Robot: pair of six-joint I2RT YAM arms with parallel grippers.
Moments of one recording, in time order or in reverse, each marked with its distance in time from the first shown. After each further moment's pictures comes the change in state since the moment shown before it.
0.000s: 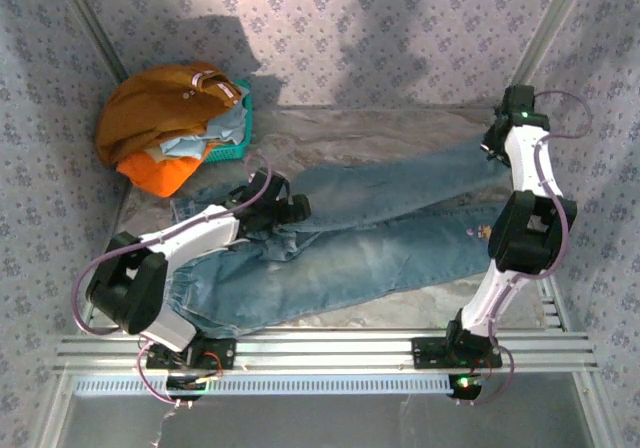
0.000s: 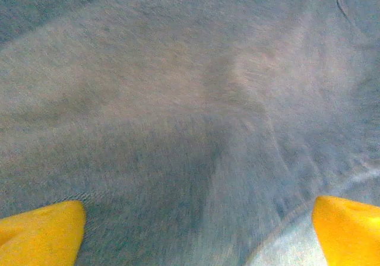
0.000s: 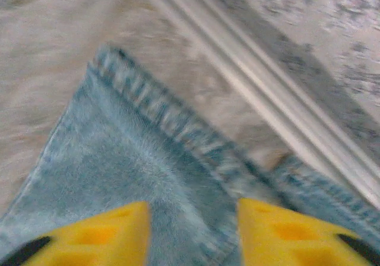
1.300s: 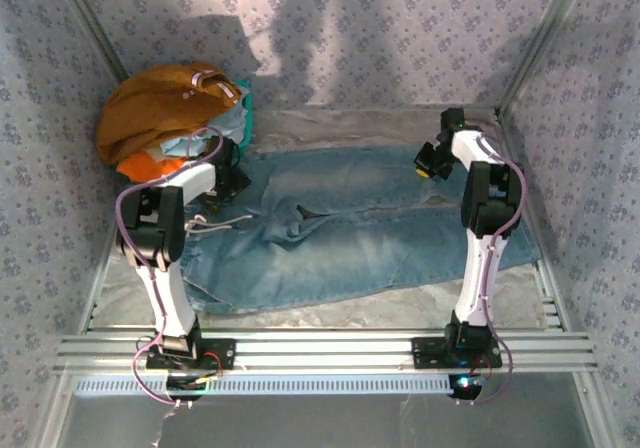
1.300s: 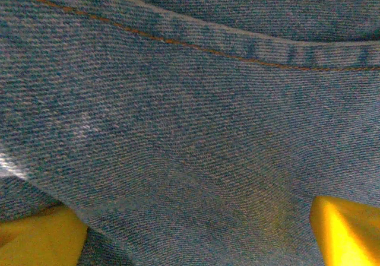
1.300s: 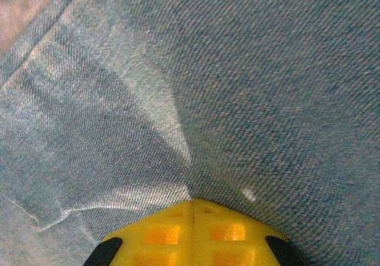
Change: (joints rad) left arm 0.456 0.427 0.340 -0.196 -0.138 -0.097; right arm 0.187 0.402 0.114 0.107 -0.480 0.060
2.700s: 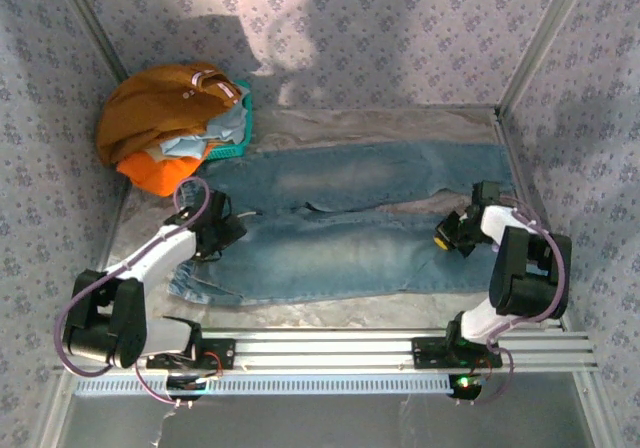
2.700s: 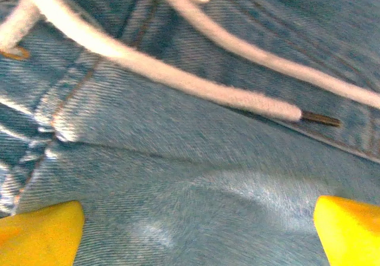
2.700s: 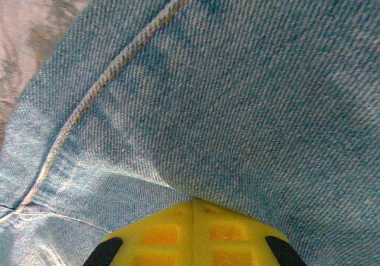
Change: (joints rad) left arm -0.079 -0.652 -0.618 -0.013 0.014 -0.011; right arm -0.154 -0.761 -1.072 0.204 -0.097 0.082
